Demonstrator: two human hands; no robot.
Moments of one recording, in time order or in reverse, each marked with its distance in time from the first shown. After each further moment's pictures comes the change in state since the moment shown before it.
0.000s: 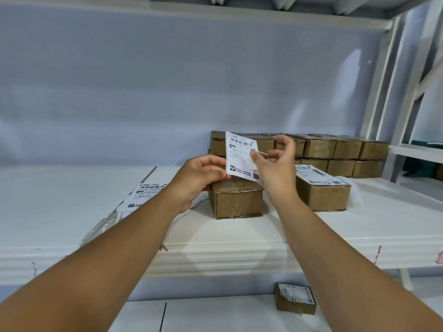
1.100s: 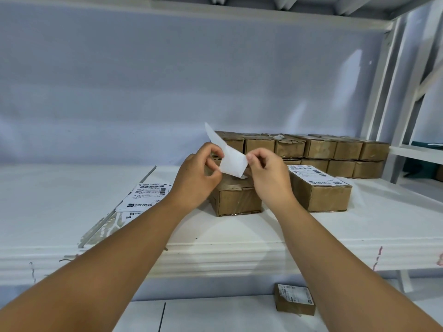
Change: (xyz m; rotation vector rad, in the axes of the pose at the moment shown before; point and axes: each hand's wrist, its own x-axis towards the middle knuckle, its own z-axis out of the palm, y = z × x) left_hand -0.004 -0.003 0.003 0.561 0.222 0.399; right_hand -0.010 -0.001 0.001 -0.344 -0.173 -0.244
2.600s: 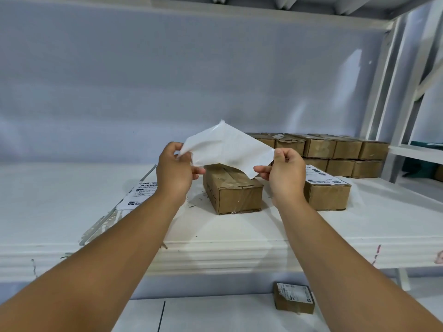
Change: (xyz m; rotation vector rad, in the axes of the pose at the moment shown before) left_hand 0.015 -0.015 -0.007 -0.390 0.365 -0.463; right_hand 0.003 -0.001 -0.009 0.465 0.261 0.346
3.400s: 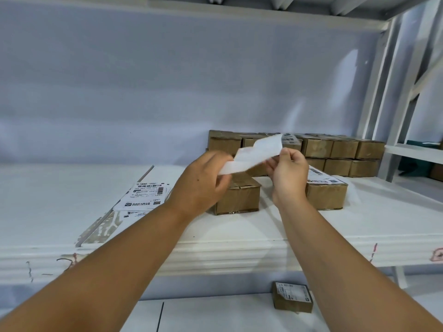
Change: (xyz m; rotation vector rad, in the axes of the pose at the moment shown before) left_hand -0.030 -0.002 0.008 0.587 -0.331 0.888; right_hand 0.012 0.005 -0.001 0.273 0.084 0.038
